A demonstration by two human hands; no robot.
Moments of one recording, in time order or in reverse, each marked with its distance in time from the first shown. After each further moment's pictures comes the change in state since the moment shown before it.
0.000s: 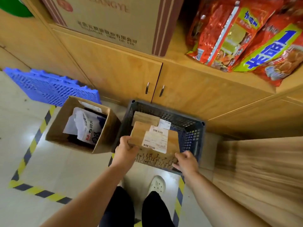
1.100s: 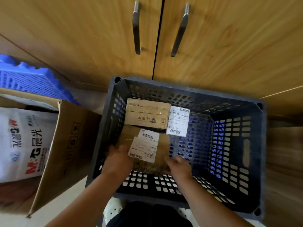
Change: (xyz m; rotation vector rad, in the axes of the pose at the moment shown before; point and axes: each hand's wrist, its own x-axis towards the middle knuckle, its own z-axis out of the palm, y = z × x) left_hand 0.267 -0.152 0.094 0.811 -0.128 -0.153; right_hand 0.278 0.139 0.174 -0.018 -0.057 0.062
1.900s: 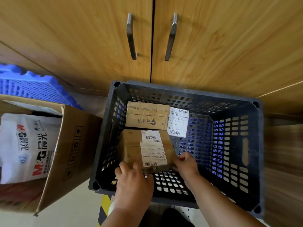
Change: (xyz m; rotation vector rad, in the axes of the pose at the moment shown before) left_hand -0.086 0.028 0.012 0.042 0.130 0.100; right_hand 0.010 -0.006 -0.019 -0.037 0.056 -0.011
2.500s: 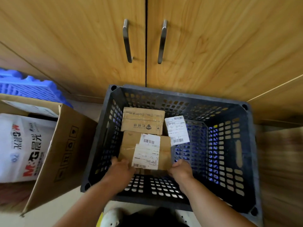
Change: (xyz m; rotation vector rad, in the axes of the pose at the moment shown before) left_hand 0.068 -0.046 0.022 -0.122 -0.226 0.043; right_hand 0.001 0.008 0.001 -0.133 -0.015 0.023
